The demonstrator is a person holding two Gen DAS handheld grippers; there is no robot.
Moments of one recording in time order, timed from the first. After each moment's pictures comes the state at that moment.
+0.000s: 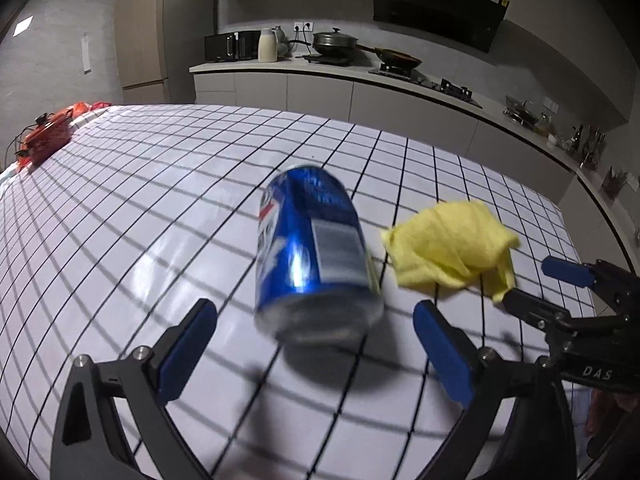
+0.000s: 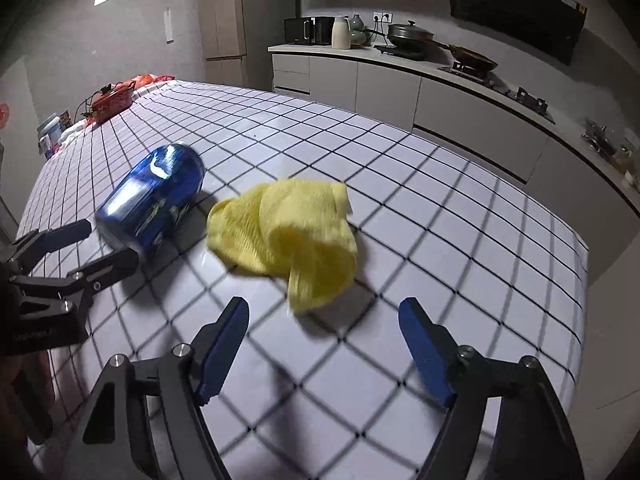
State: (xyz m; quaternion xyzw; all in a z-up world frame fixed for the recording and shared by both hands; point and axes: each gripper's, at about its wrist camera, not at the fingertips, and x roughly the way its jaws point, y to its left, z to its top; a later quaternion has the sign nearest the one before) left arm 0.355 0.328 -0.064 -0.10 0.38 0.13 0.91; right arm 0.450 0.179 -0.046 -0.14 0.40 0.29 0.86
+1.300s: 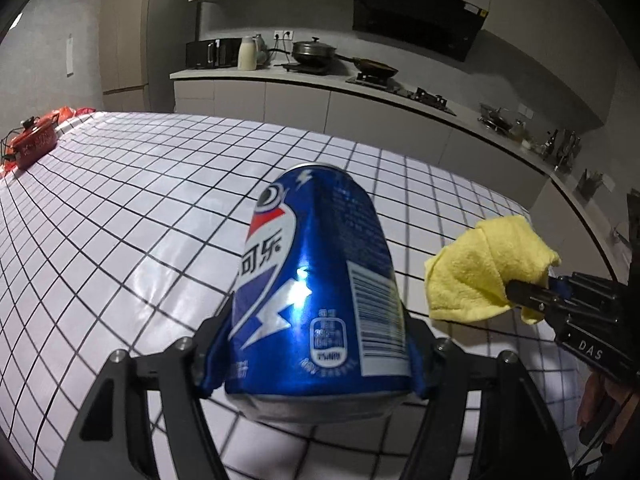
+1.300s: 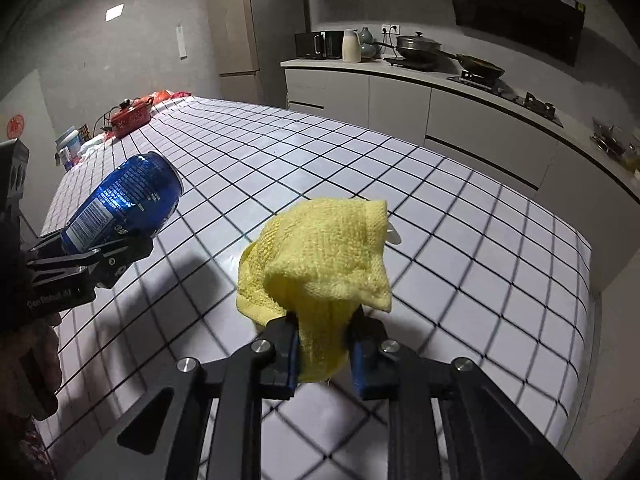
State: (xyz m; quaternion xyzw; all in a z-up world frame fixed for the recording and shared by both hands) left arm 0.321 0.319 -0.042 -0.11 0.36 0.08 0.92; right arm 0.421 0.158 -0.028 -0.11 0.39 0.32 0.86
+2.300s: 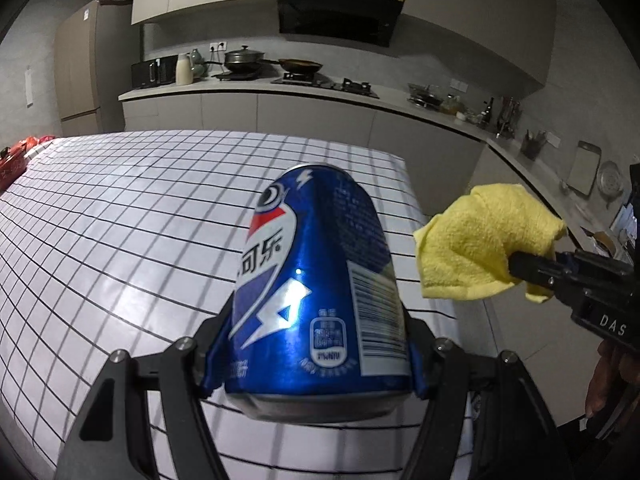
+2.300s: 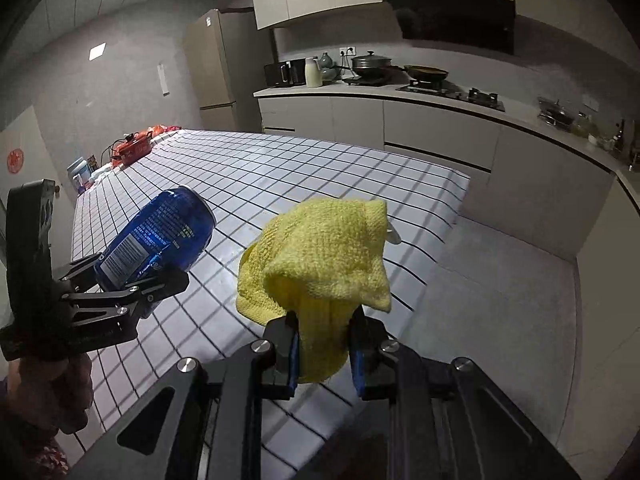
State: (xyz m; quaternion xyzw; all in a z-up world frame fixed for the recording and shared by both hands) left arm 0.234 0.140 -0.016 -0.08 0.35 0.00 0.93; right arm 0.288 -0.040 0.027 -0.06 0.36 0.28 0.89
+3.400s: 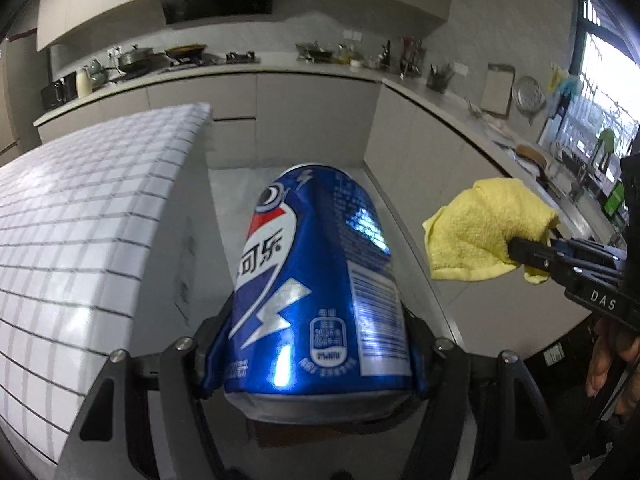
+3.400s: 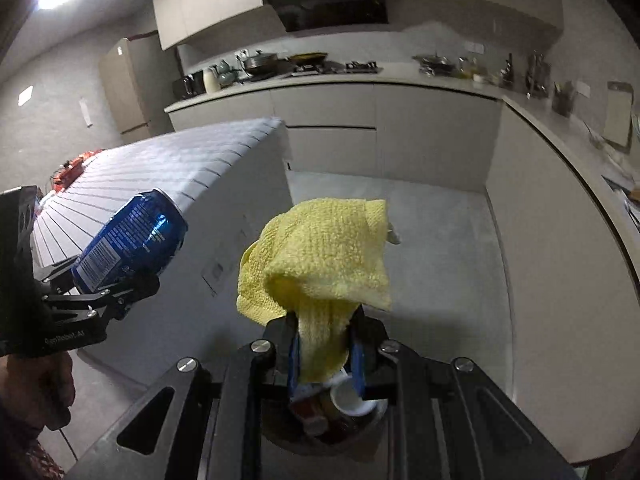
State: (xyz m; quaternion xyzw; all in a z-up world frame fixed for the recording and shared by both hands) left arm 0.173 -0.111 -0.042 -0.02 0.39 -0.14 0.91; right arm 0.157 -0.339 0.004 -0.01 0.39 0.13 0.91
